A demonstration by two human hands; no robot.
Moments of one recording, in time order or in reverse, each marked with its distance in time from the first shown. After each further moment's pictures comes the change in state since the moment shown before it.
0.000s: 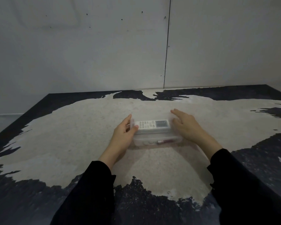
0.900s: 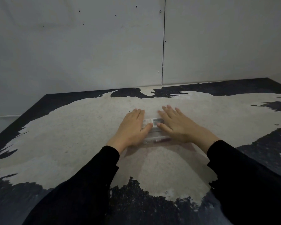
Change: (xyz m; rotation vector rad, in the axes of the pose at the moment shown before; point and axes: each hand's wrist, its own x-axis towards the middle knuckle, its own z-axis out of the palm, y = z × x) left_hand 0.022 0.021 0.024 1.128 -0.221 0.350; right_hand -0.002 -0.009 0.006 -0.487 -0.176 -0.250
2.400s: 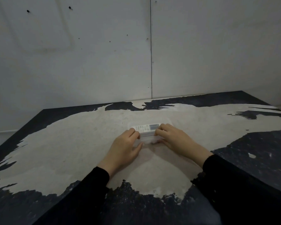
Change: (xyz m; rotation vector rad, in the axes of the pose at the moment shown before) left_hand -0.046 0.010 0.003 -0.029 0.345 0.290; right_hand -0.046 0.010 -0.004 -0.057 0.307 -0.231
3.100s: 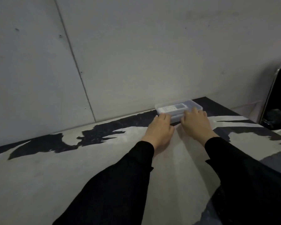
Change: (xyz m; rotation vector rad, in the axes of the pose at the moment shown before) left_hand 0.320 0.120 0.226 -0.226 -0.313 0.055; right_hand -0.004 0.321 0.002 -0.243 0.012 0.955
